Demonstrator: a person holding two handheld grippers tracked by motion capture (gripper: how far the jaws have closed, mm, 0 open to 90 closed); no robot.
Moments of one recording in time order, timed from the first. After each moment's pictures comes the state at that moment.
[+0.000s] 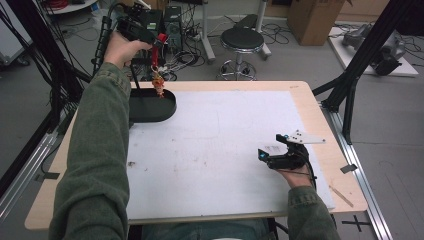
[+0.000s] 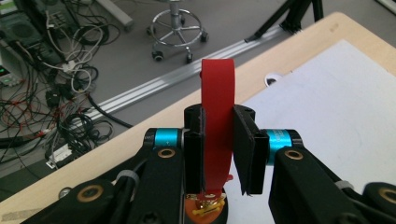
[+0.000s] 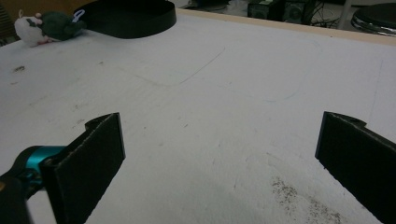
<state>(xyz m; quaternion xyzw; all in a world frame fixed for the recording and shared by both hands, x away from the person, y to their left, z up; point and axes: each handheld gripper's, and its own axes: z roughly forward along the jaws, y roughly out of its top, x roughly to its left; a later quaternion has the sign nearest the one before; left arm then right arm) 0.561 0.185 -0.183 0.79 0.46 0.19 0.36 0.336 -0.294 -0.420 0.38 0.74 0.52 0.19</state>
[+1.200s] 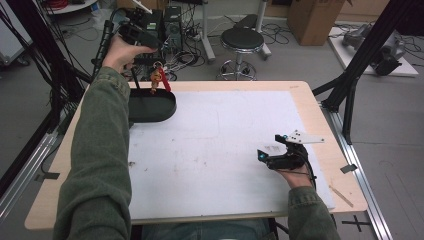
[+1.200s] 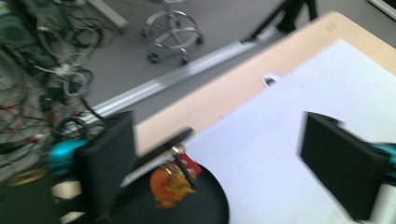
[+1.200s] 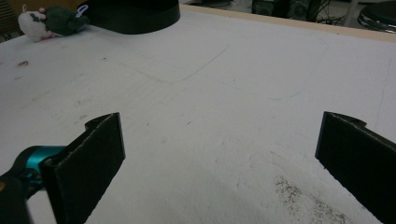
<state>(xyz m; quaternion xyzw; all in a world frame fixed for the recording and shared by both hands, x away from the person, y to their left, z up) 0.555 0.184 -0.196 0.80 0.42 0.17 0.38 0.338 -0.293 -0.421 0.37 0.75 0.51 0.18</state>
